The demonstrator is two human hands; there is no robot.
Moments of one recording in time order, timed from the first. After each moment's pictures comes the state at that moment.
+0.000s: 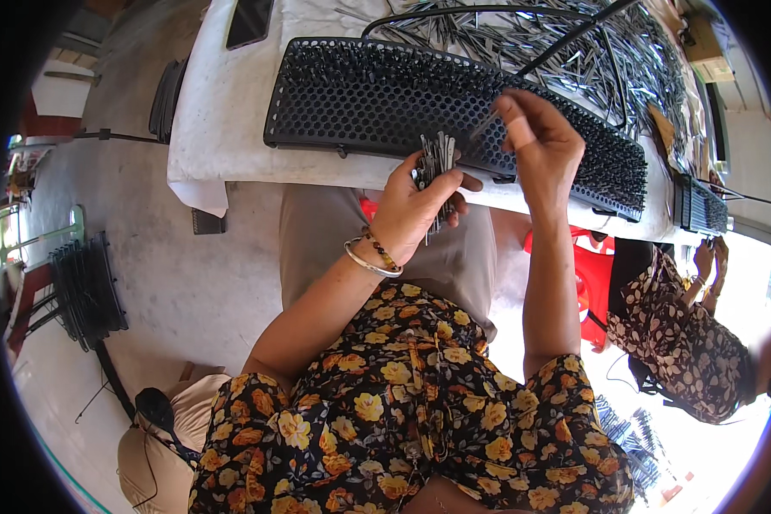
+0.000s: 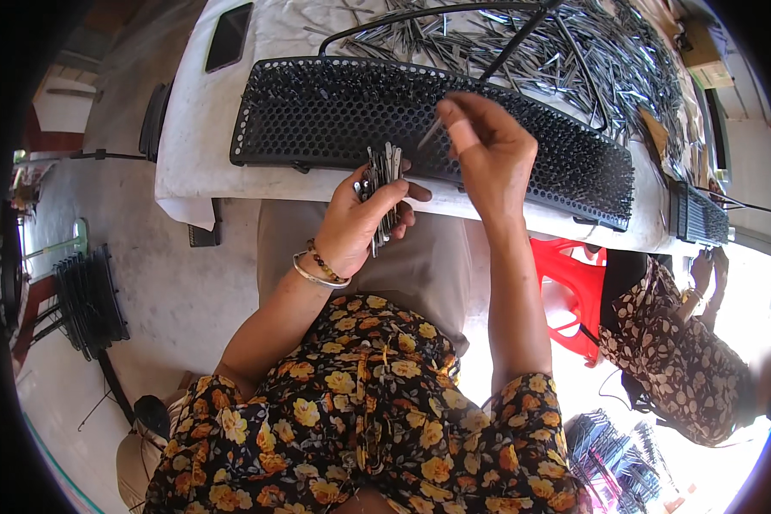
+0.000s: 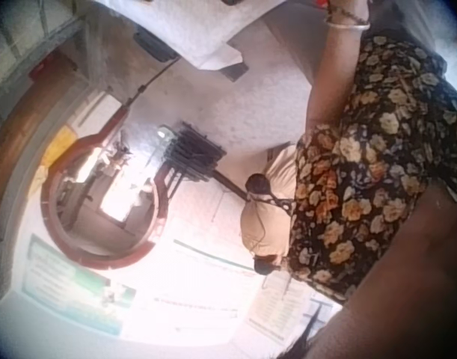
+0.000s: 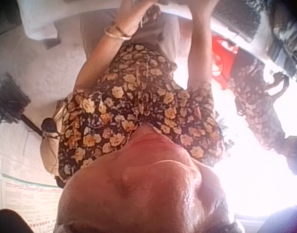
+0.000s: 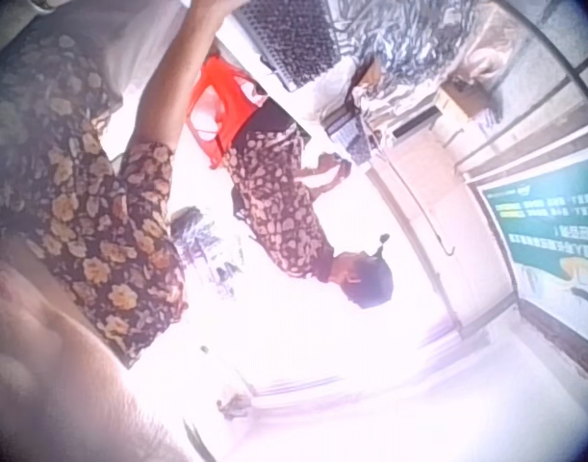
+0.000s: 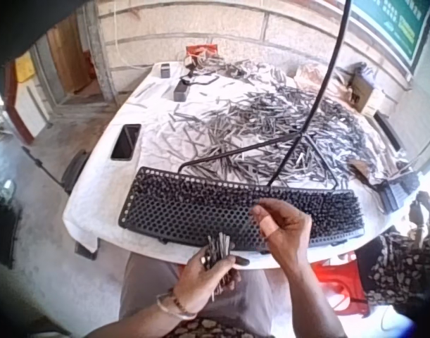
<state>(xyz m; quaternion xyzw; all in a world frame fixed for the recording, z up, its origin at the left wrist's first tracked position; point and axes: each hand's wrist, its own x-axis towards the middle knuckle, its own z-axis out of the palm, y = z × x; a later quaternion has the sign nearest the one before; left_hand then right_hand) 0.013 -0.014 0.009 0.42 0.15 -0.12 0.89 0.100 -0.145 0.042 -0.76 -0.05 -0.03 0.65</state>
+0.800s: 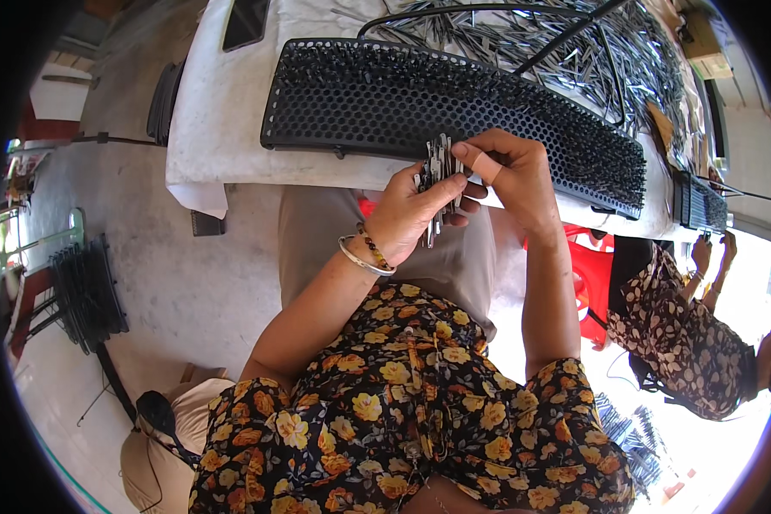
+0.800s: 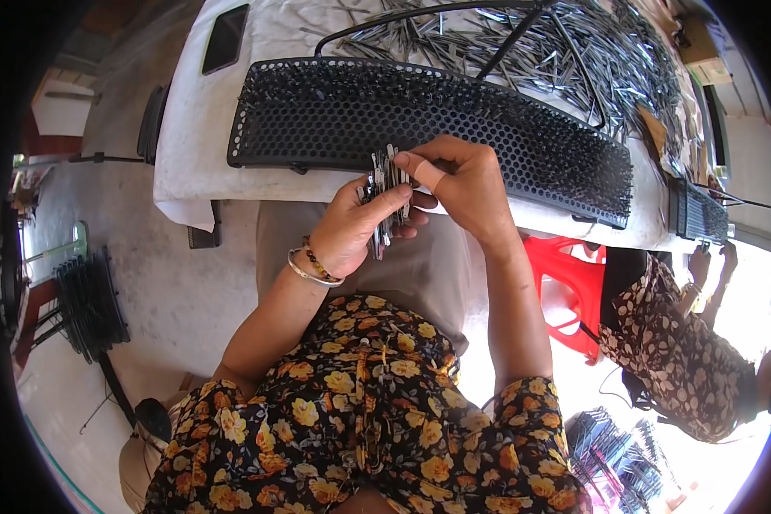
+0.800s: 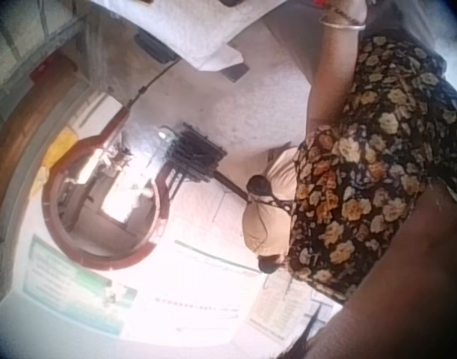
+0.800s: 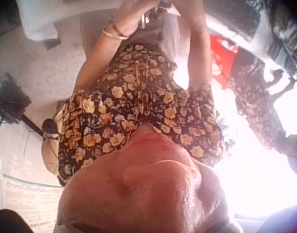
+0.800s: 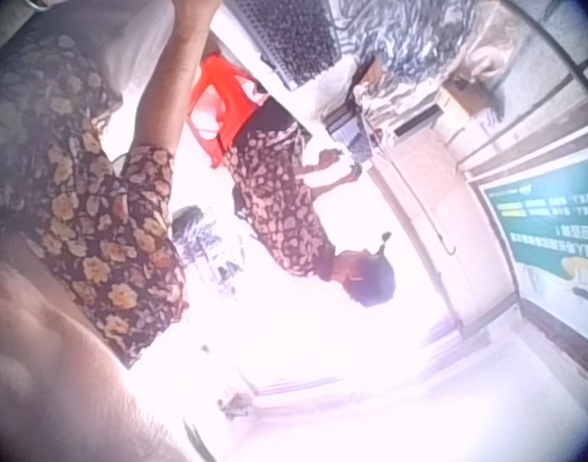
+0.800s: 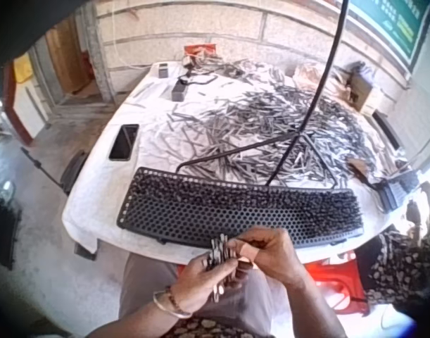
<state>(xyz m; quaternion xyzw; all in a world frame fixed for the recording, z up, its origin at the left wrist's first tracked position) 0.012 -0.010 0.009 0.43 0.10 -0.19 0.88 0.085 -0.157 0.032 -0.77 -0.12 0.18 0.60</state>
